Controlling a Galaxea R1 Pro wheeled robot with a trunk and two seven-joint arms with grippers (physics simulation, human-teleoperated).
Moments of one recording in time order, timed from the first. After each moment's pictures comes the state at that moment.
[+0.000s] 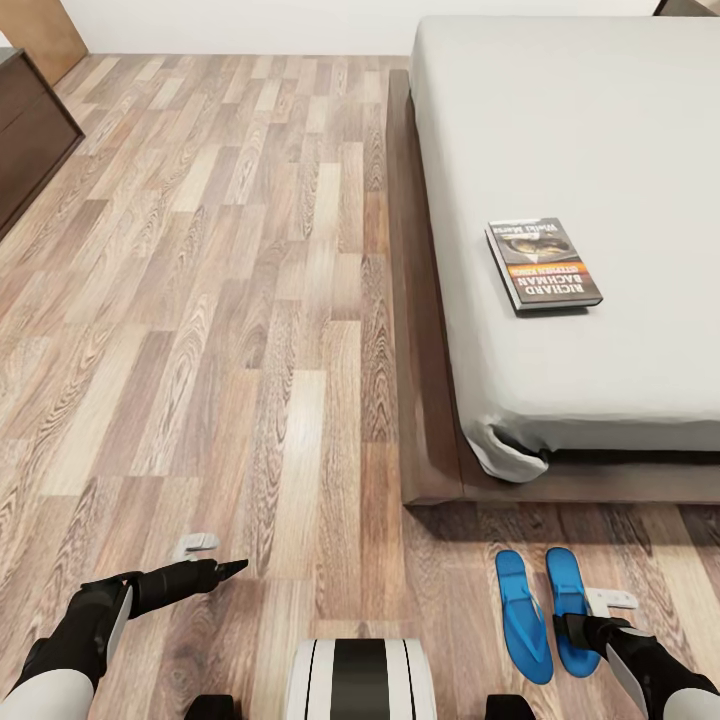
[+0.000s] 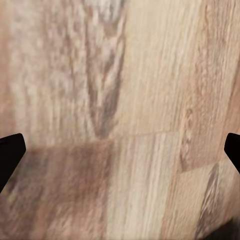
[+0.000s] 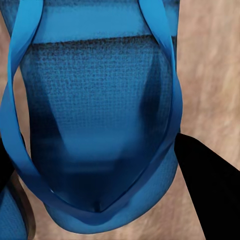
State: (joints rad) left arm -0.54 0.13 0.50 -0.72 -0.31 0.42 -0.94; right arm -0.58 -0.28 -0.22 -0.26 0.12 0.10 0.10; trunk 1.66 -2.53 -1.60
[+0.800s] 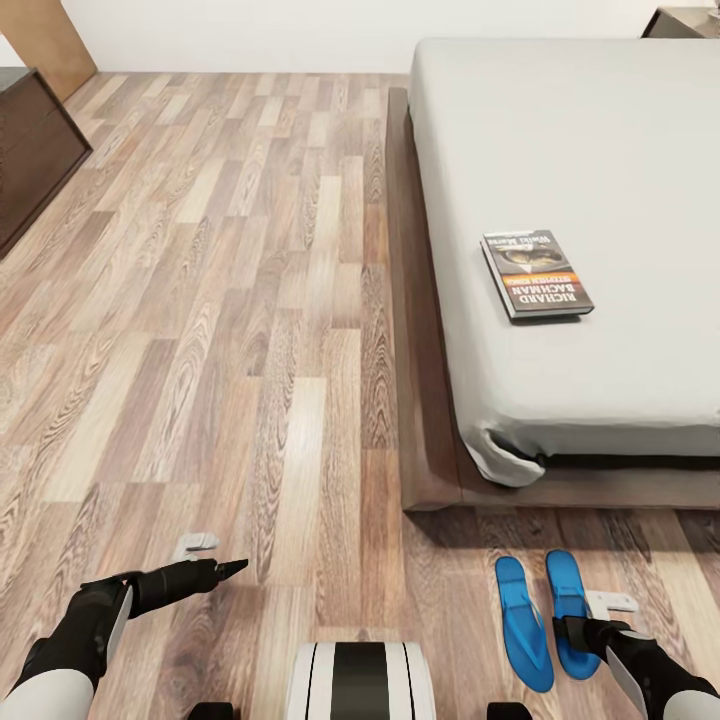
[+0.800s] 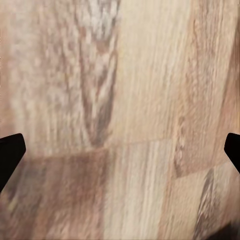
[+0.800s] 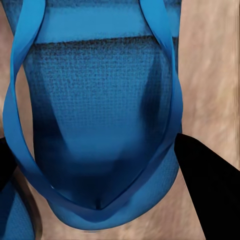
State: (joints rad) left arm -0.54 0.13 0.50 -0.72 -0.31 0.42 -0.94; right arm -0.57 -0.28 -0.22 -0.25 0.12 0.10 0.10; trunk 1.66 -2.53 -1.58
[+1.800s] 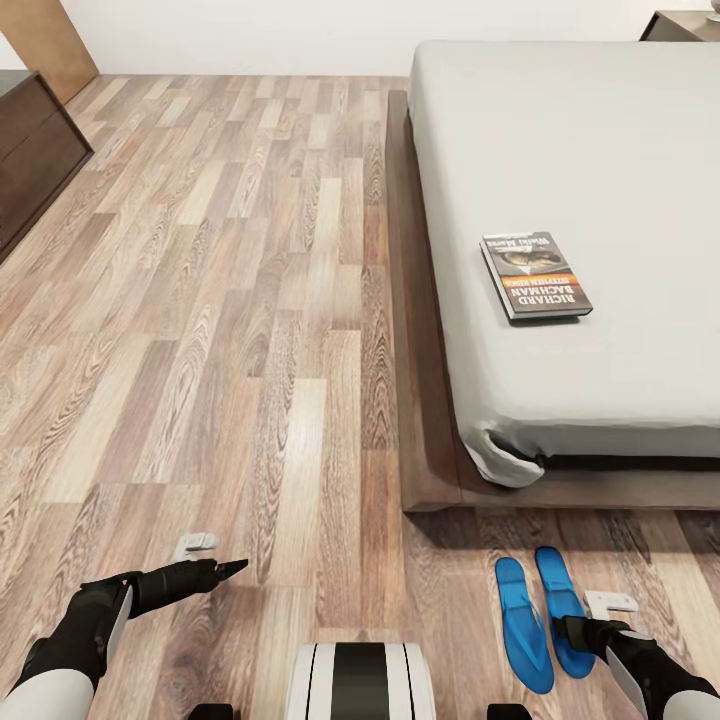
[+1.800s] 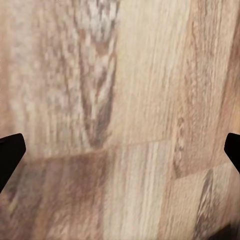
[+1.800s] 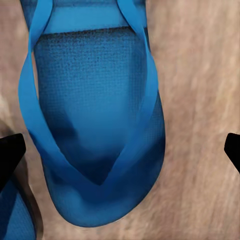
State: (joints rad) left arm -0.54 0.13 0.50 -0.72 -0.31 0.42 -0.94; right arm -0.57 -0.28 -0.22 -0.25 0.12 0.10 0.10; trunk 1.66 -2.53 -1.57
